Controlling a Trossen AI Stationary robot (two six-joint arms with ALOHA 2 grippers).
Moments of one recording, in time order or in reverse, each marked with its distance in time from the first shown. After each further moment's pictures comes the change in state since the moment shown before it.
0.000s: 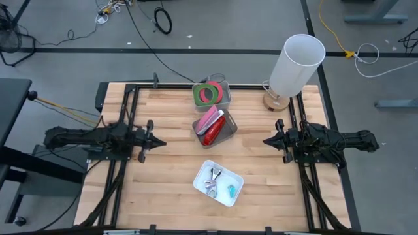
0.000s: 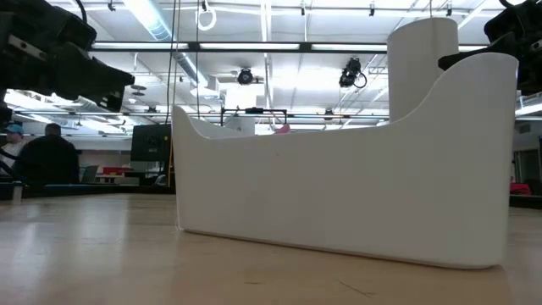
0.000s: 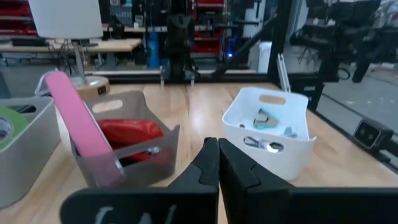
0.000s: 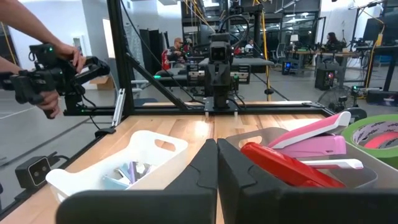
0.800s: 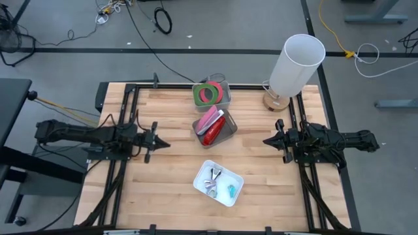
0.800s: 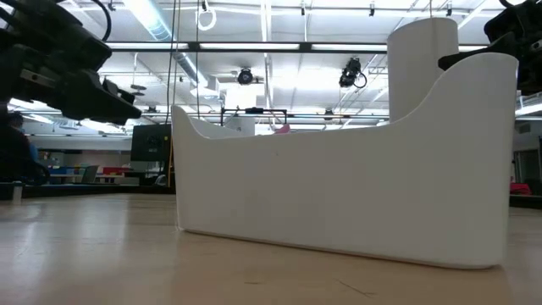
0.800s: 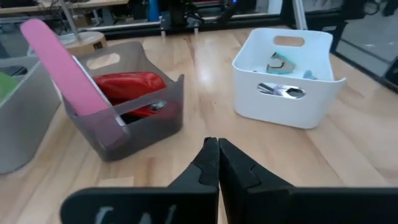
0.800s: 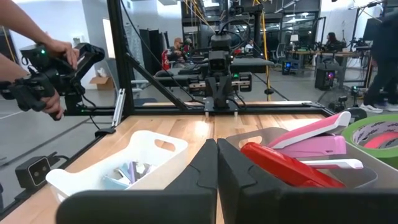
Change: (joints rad) left arm 0.000 0.317 0.032 0.097 -0.027 0.100; right arm 0.000 0.000 0.000 0.000 0.000 0.000
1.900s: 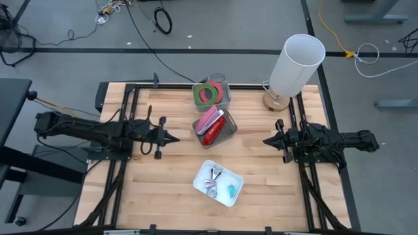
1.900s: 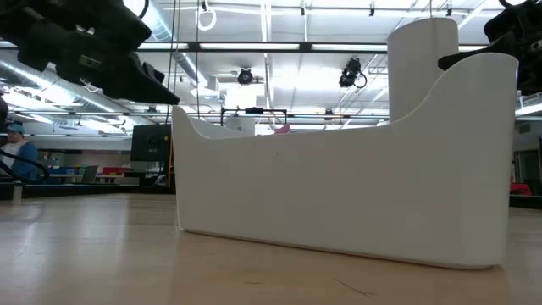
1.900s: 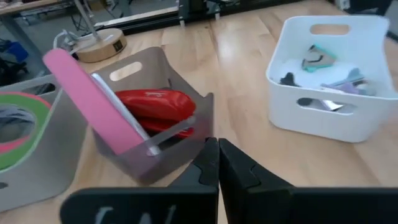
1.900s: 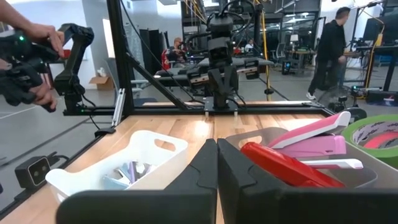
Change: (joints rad) left arm 0.000 0.387 0.258 0.016 -0.101 0.099; right arm 0.000 0.000 0.000 0.000 0.000 0.000
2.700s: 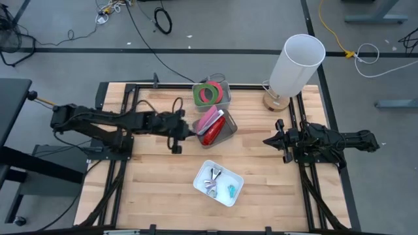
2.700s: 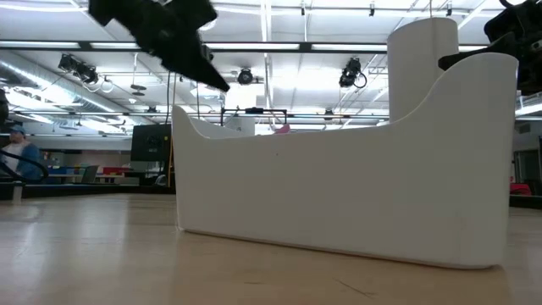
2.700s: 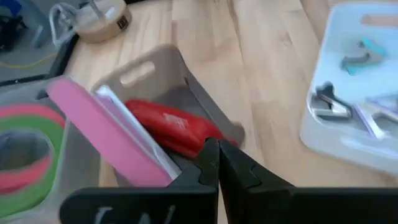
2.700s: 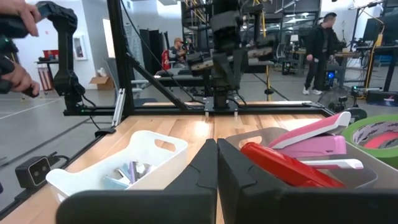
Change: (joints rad) left arm 0.018 0.411 0.510 -0.321 -0.057 0.019; right arm 0.000 0.000 0.000 0.000 0.000 0.000
